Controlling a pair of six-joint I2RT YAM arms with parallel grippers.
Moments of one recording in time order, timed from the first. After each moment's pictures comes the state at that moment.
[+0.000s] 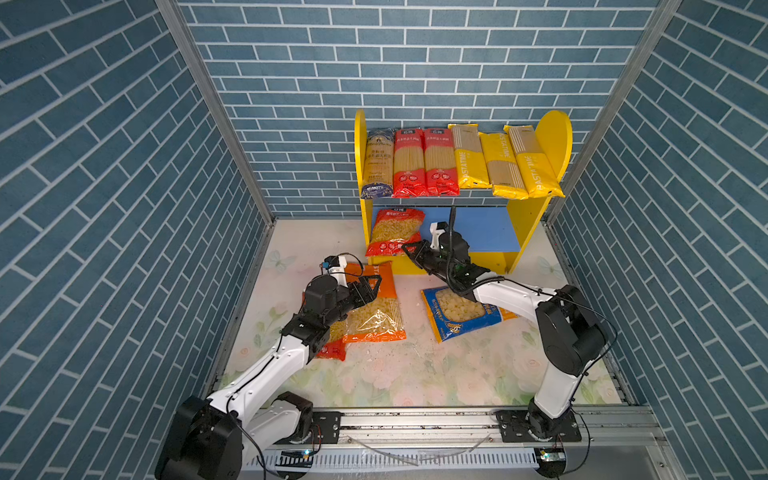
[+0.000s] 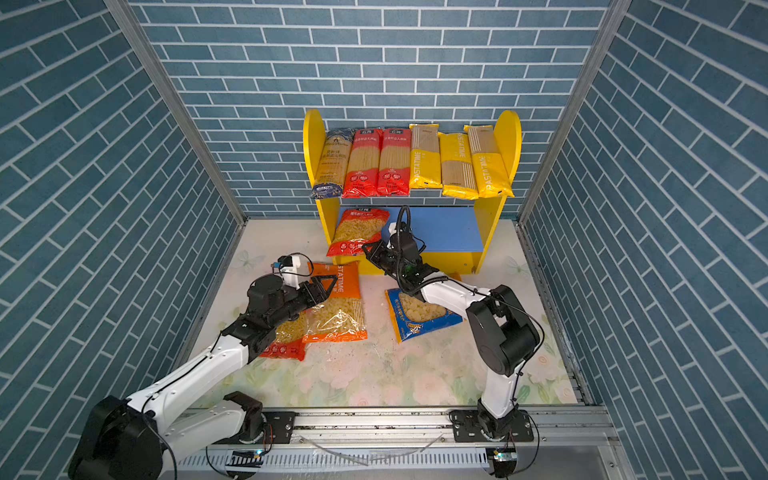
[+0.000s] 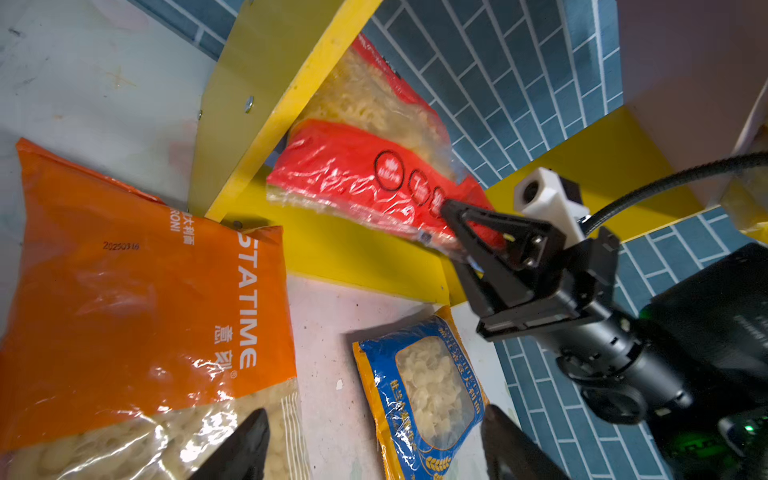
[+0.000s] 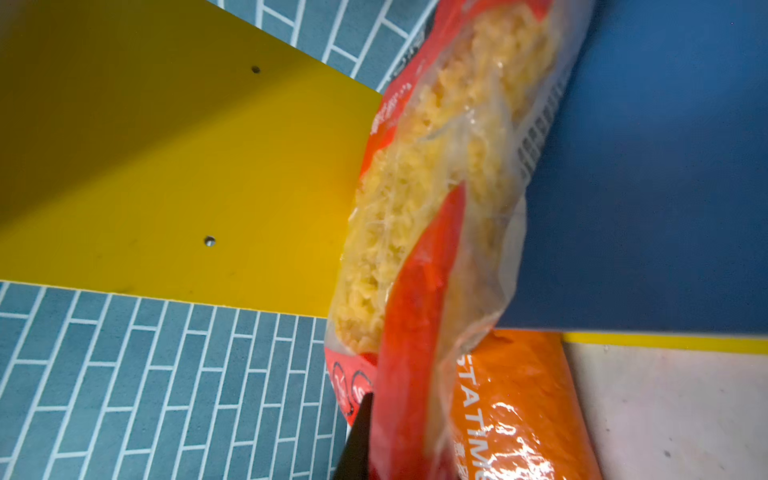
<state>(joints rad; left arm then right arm) -0.40 1.06 0.54 0.18 0.24 -0.80 0.67 1.81 1.22 0.32 -0.21 1.07</state>
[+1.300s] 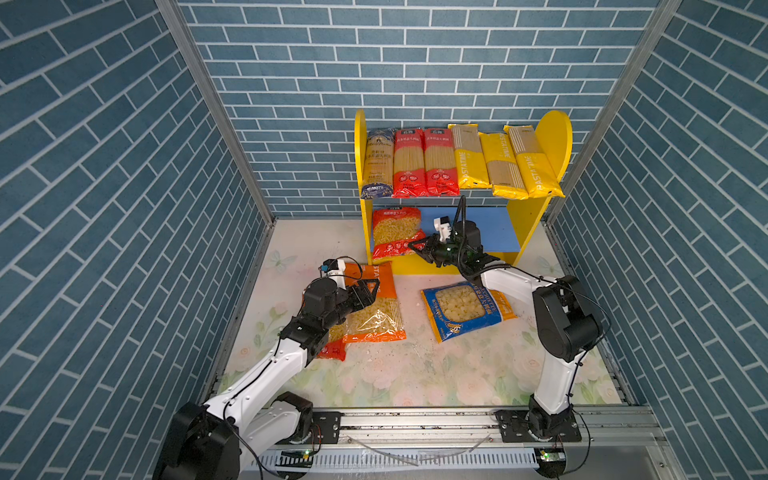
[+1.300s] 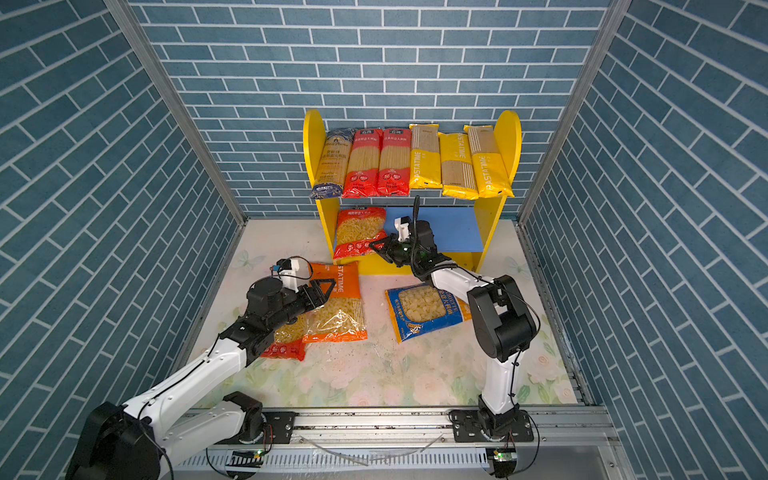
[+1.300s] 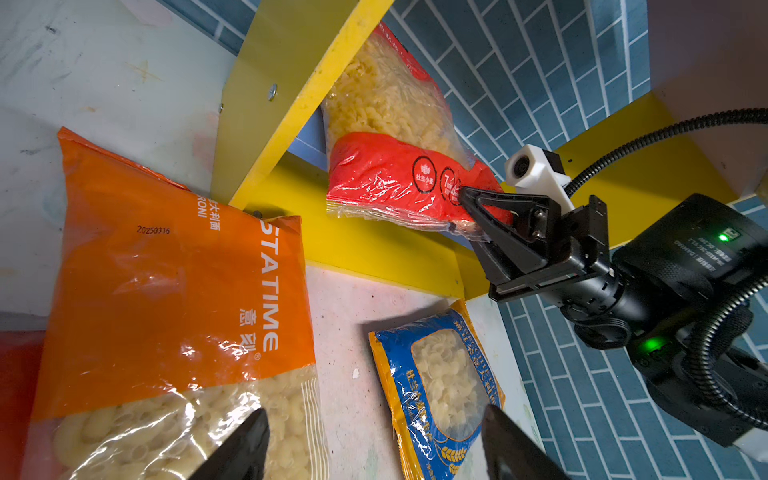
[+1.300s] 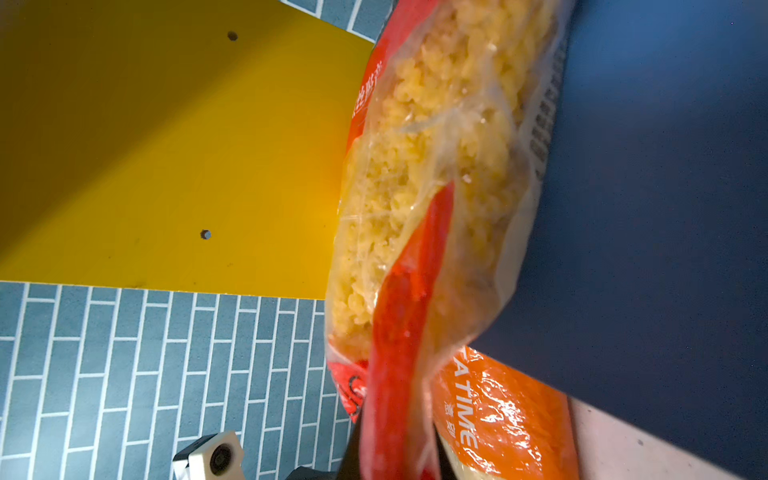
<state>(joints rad) -0.40 1.03 0.53 0.14 0.22 -0.77 0.52 1.90 1.28 0.30 -0.60 1.07</state>
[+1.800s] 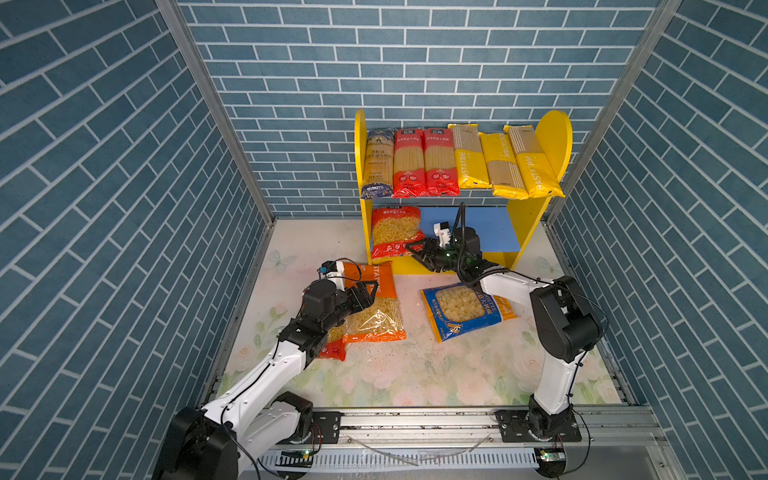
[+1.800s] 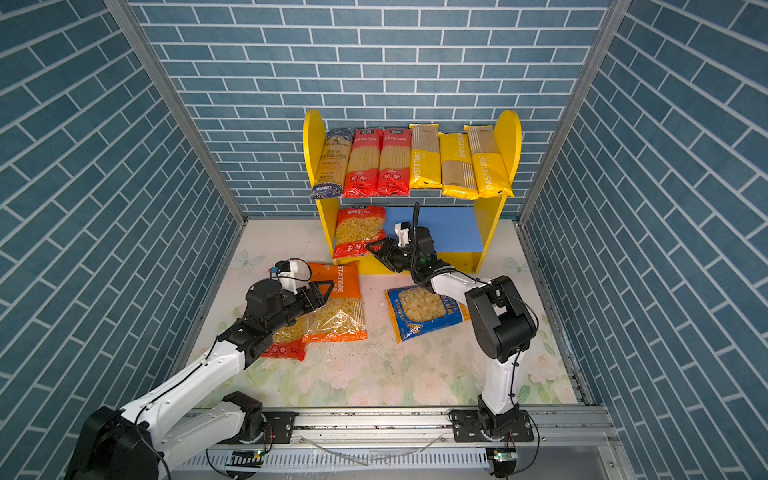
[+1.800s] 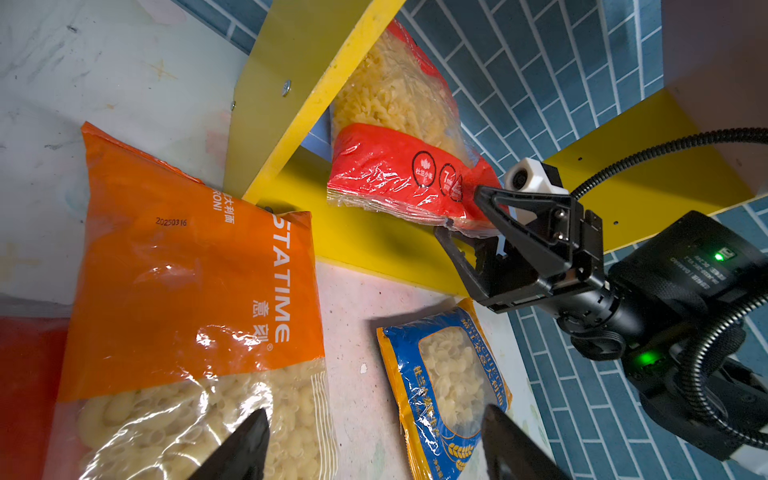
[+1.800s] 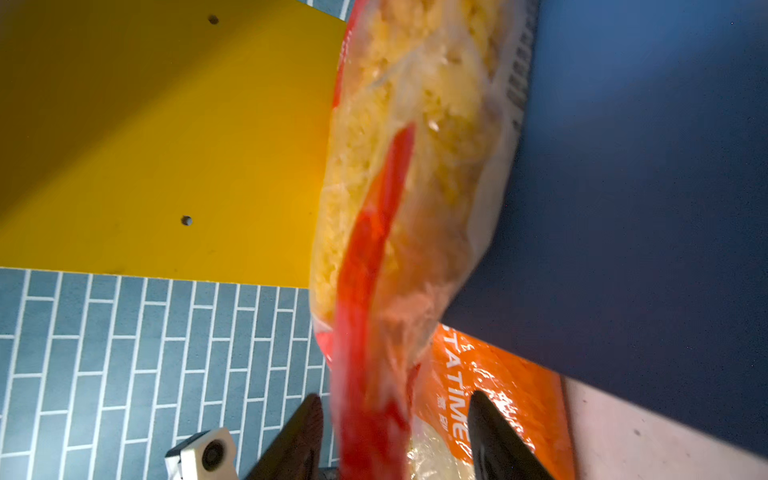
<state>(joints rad) -0.40 1.01 0.52 0.11 0.21 -0.77 0.54 1.87 1.18 0.39 -0.59 1.10</state>
